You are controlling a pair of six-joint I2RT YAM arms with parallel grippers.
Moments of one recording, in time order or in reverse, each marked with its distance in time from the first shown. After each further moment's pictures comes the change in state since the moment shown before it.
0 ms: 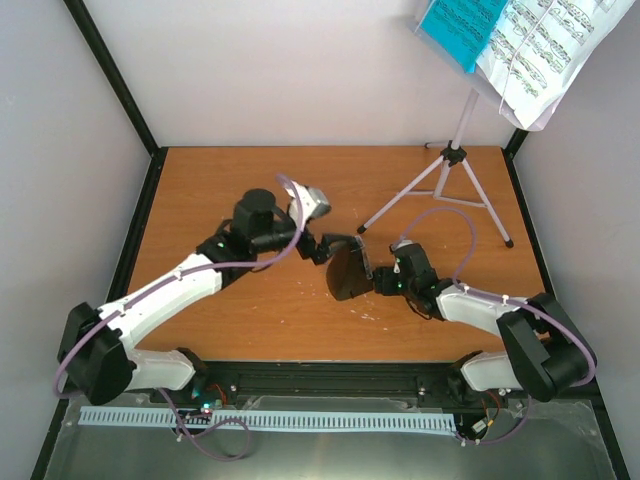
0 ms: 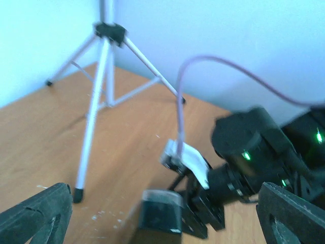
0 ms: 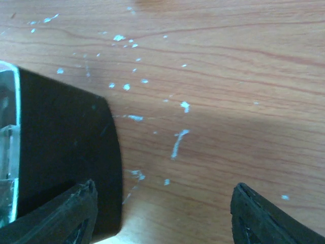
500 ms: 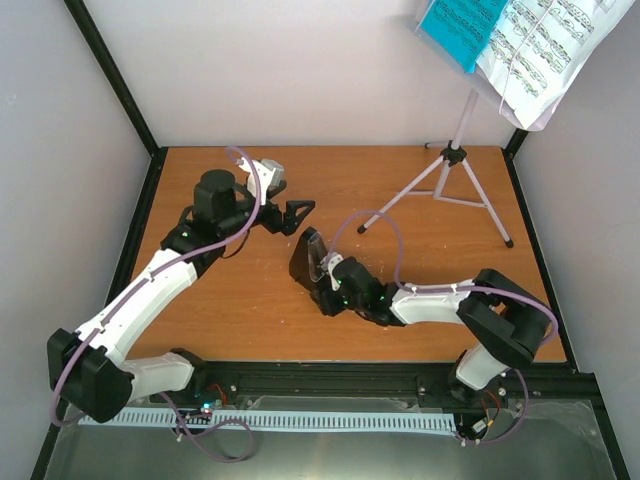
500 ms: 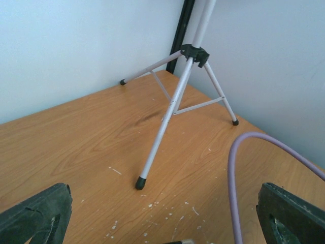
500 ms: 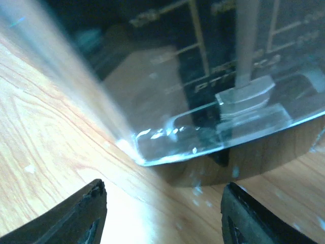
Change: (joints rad) left arm 0.238 -0.100 0.073 -0.146 -0.023 -0.098; right arm 0.420 0.245 0.185 0.131 -0.049 -0.048
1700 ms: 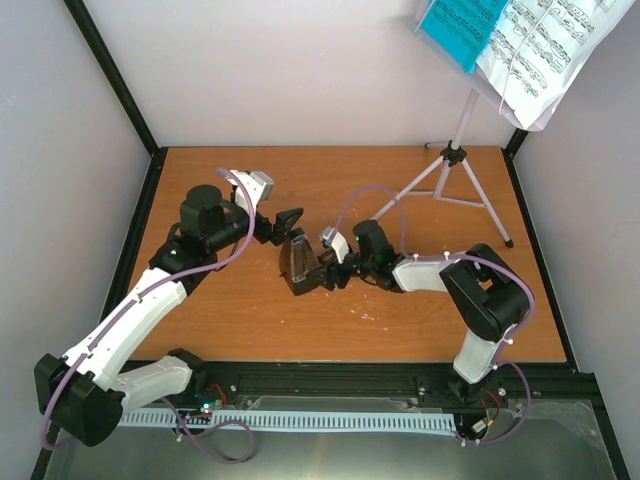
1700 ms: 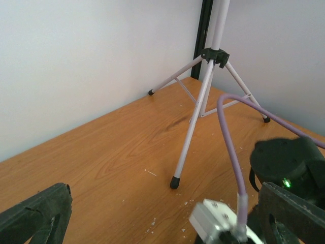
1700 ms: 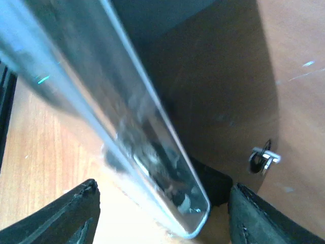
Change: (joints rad) left arm 0.017 -0.129 -0.097 0.013 -0.080 0.138; right arm -0.286 0.169 0.154 0.157 -0.617 -0.383
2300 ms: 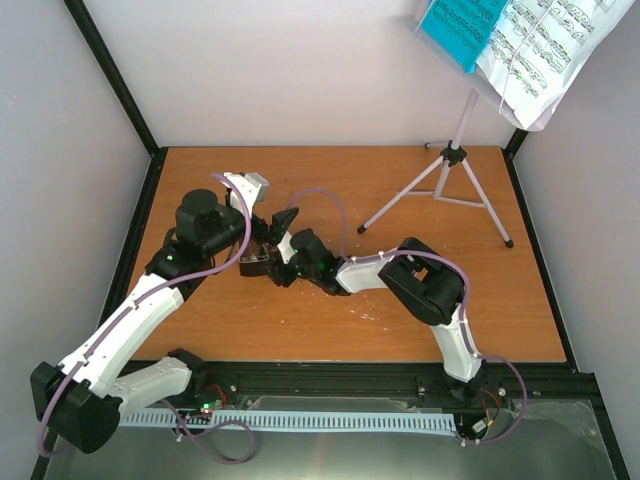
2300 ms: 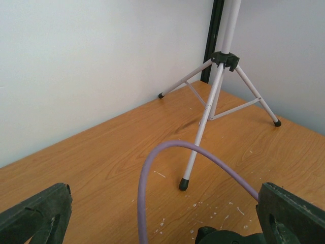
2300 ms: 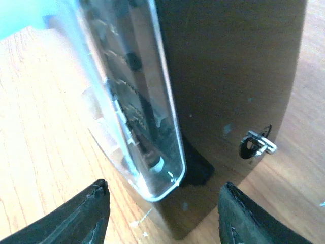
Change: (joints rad) left arm 0.000 -0.042 -0.024 0.010 -0.045 0.003; right arm 0.275 0.339 0.333 0.099 0.431 0.143
